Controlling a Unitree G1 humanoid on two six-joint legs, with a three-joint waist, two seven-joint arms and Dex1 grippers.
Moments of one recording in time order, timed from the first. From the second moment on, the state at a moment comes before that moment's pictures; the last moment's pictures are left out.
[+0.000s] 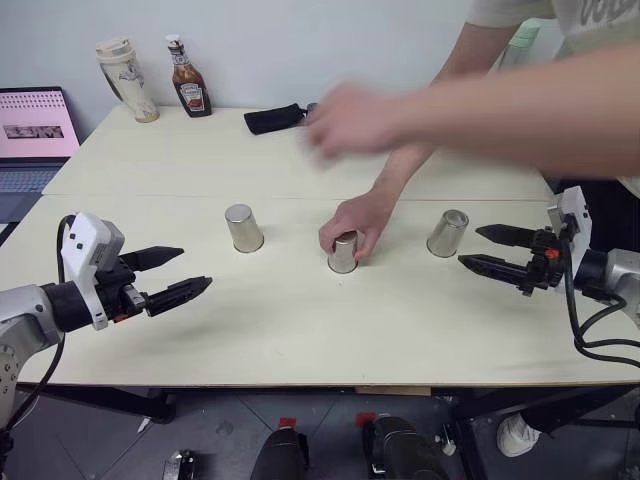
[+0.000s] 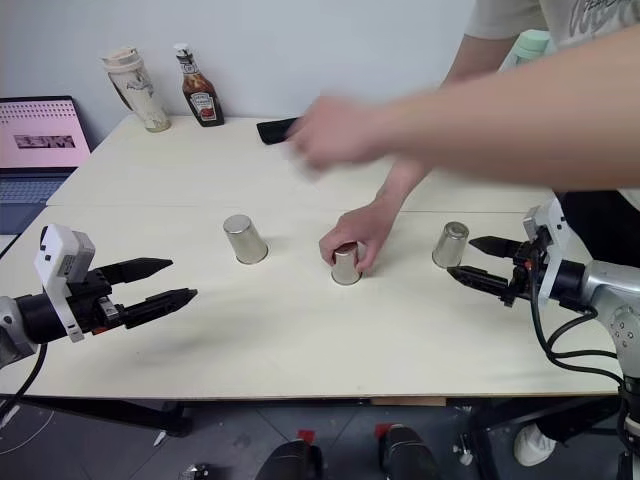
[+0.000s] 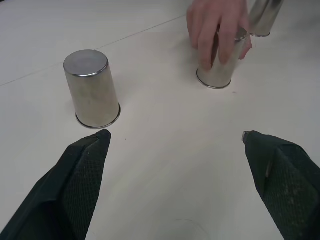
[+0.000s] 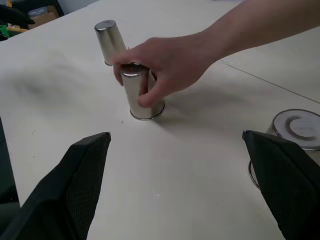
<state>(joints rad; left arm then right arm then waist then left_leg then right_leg) 0.00 0.96 0.51 -0.27 -0.68 0.72 -0.97 -0.33 -0.85 -0.25 -0.17 0.66 0.75 1.00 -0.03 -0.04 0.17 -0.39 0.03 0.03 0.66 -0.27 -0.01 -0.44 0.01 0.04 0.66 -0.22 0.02</state>
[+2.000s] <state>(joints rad) -0.17 0.48 0.25 -0.17 -0.34 0.43 -0.47 -0.72 -0.44 0.10 -0.28 0.53 0.84 0.62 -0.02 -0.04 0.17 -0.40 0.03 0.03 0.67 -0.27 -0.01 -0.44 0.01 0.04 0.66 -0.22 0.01</state>
